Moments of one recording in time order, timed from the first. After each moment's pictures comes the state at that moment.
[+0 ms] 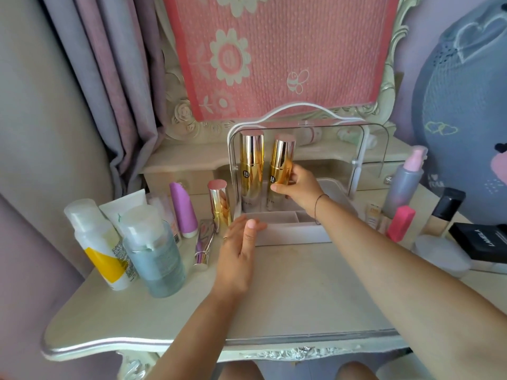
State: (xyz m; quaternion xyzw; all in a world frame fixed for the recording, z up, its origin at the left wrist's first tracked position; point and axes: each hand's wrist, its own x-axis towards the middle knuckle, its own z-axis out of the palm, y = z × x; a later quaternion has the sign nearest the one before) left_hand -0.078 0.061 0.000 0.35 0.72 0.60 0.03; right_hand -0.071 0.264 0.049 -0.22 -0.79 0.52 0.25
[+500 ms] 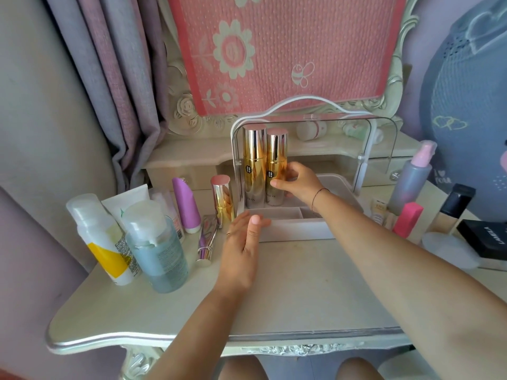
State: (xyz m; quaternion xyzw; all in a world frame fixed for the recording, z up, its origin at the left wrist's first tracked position) left_hand -0.076 0.060 0.002 0.35 0.73 0.59 0.05; right_hand -0.085 0.273 0.040 -0.23 -0.81 0.49 0.23
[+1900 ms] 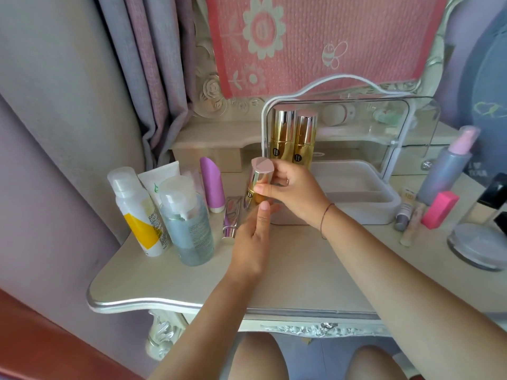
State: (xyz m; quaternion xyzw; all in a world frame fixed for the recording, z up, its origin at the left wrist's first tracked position) left_hand -0.078 0.040 -0.003 0.30 0.68 0.65 0.12; right_hand -0.059 0.165 0.054 -0.05 -0.80 0.56 0.23
